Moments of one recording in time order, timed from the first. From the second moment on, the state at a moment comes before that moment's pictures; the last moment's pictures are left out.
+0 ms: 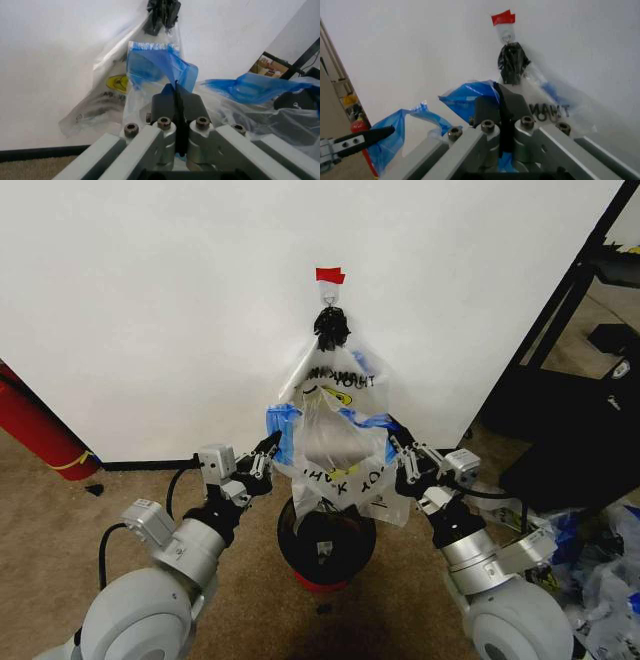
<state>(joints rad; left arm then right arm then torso) 1.30 -0.83 -0.25 -2.50 -0.98 0.15 -0.43 -1.40 1.06 0.24 2.38 0.54 0.02 0.13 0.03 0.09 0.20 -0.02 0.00</state>
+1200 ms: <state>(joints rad) 1.35 -0.92 -0.20 -2.49 -0.93 0.12 -0.43 -1.43 1.16 0.19 2.25 0.42 0.09 0.11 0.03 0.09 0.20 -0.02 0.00</state>
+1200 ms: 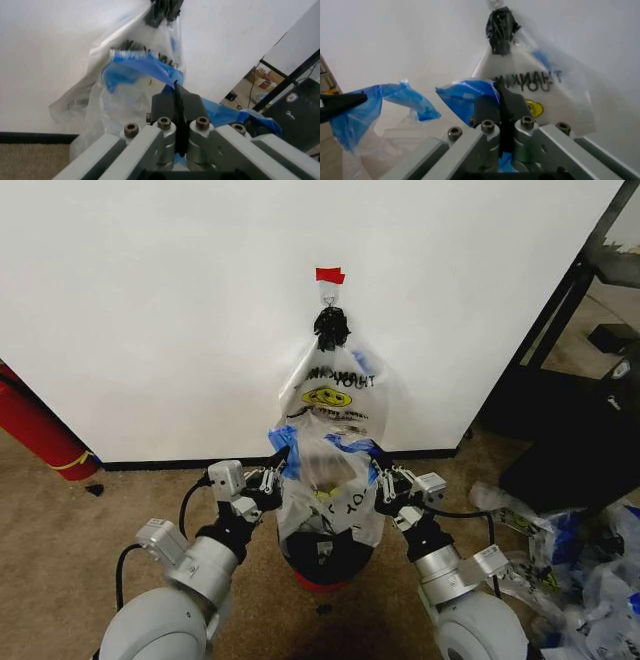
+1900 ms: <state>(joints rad) 1.37 -0.96 -0.16 -2.36 -0.89 0.07 -0.42 -1.42 1.20 0.17 2.14 0.41 0.12 0.12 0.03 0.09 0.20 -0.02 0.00</state>
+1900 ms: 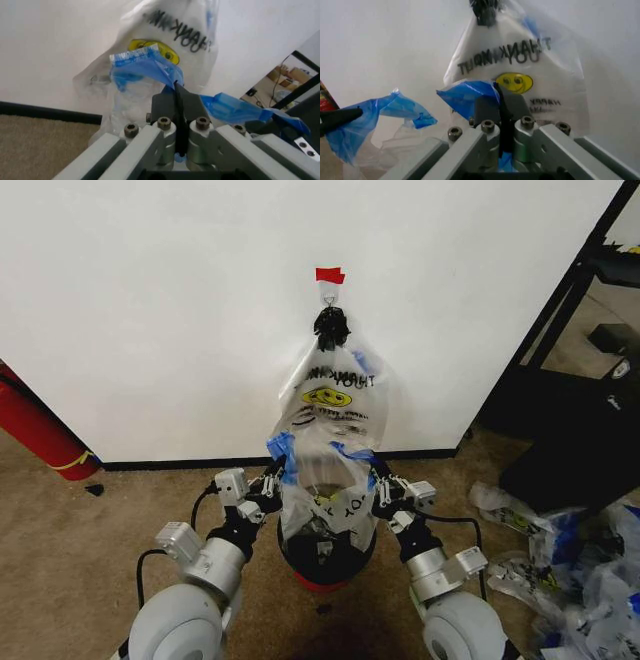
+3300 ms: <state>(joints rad) 1.57 -1.02 -0.18 -2.29 -0.81 0.05 -0.46 -1.58 1.29 0.17 2.04 0.27 0.17 0.19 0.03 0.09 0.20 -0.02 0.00</state>
